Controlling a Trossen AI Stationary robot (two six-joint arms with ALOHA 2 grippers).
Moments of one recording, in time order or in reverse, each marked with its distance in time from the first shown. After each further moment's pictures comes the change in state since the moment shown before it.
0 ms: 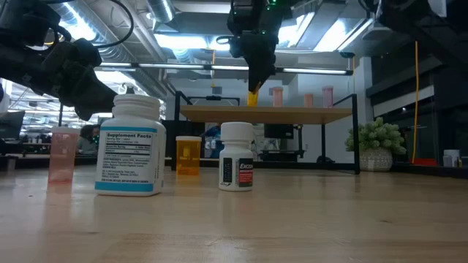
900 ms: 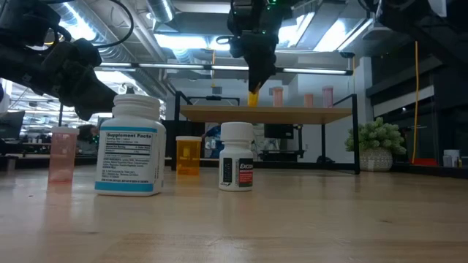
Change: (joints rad) left arm 0.000 0.000 0.000 0.000 0.000 0.000; right arm 0.003 0.000 -0.001 -0.001 0.008 0.019
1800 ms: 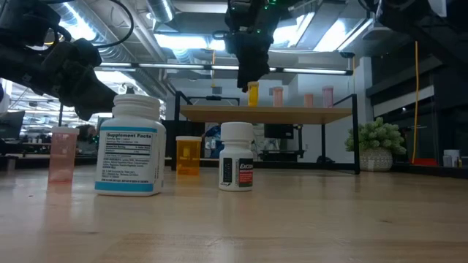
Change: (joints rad) left arm 0.000 0.000 0.000 -0.001 0.000 0.000; right arm 0.000 0.000 0.005 0.120 0.003 0.004
